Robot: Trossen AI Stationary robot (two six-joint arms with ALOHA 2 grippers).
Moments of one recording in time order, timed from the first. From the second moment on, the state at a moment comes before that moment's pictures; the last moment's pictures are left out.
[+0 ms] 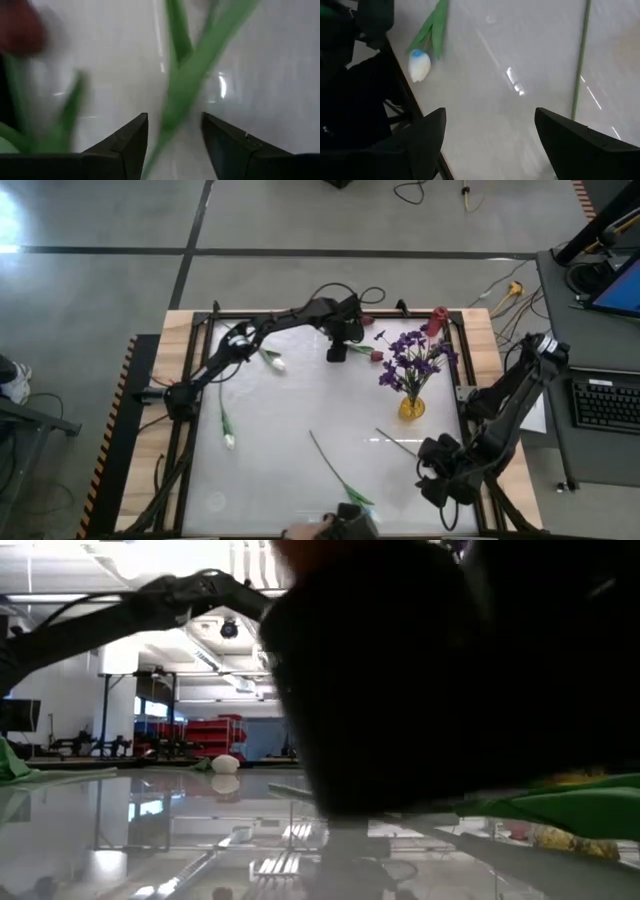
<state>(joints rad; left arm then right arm) 0.48 2.55 2.27 -0.91 0.14 0.63 0.92 1.33 1.01 -0.83 0.26 1.45</state>
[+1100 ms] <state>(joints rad) 0.48 2.41 2.27 -1.07 0.20 0.62 0.92 1.45 1.15 -0.91 0.26 1.43</state>
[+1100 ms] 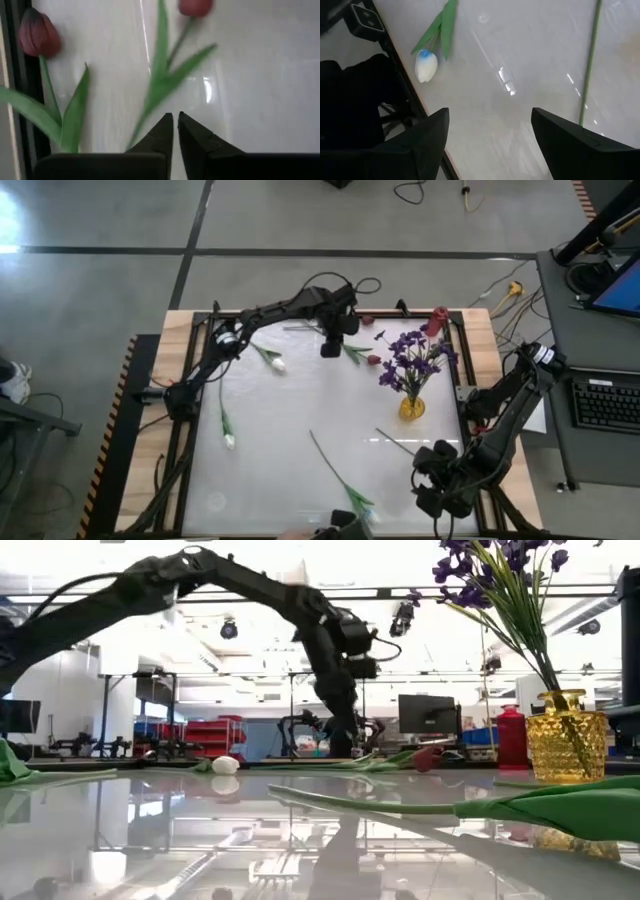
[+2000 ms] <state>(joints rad) 0.74 2.52 2.26 -1.01 0.17 0.54 0.91 1.46 1.15 -0.92 0.32 1.44</state>
